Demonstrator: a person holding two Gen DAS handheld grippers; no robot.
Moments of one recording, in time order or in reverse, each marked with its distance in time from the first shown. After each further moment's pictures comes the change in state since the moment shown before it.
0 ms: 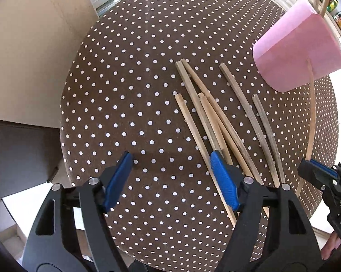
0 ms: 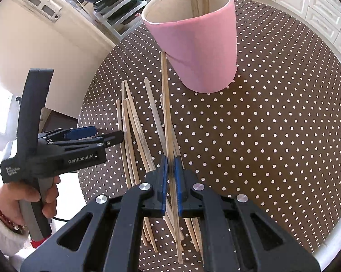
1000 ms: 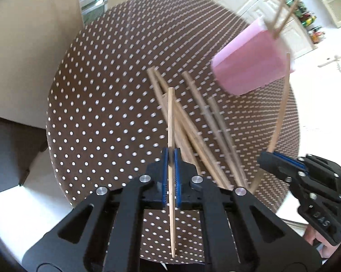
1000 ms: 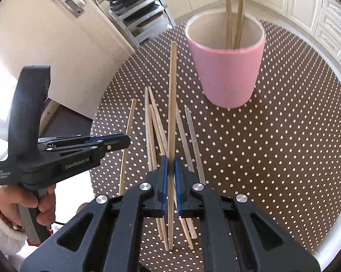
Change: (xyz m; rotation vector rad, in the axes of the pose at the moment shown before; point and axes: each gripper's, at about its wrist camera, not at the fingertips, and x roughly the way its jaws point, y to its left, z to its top) left arm -0.038 0.013 -0.008 -0.010 -0.080 -0.250; right arm -0.019 0.036 0.001 -0.091 -0.052 0.004
